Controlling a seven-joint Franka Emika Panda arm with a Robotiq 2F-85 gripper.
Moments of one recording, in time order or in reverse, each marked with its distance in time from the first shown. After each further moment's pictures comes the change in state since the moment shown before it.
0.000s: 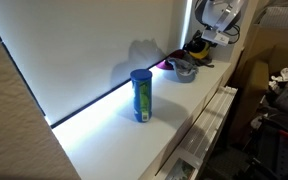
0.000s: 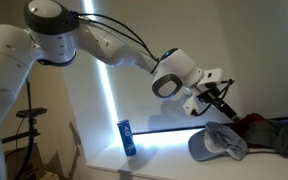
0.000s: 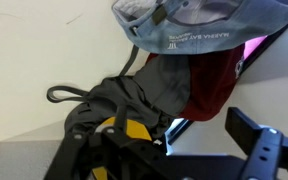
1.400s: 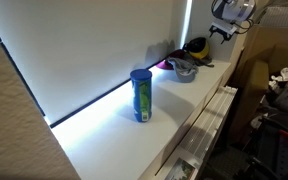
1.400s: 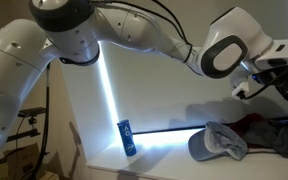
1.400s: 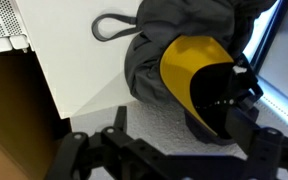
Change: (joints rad) arm -0.487 0.149 0.161 0.380 -0.496 -0.245 0.692
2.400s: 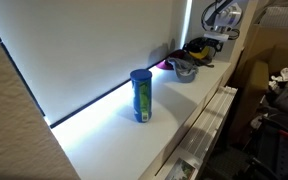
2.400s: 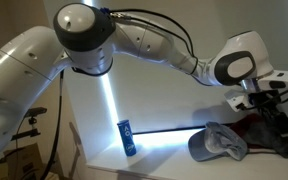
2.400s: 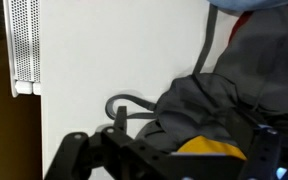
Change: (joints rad) arm -0.093 0.168 0.138 0.240 -0.208 -0.377 -0.014
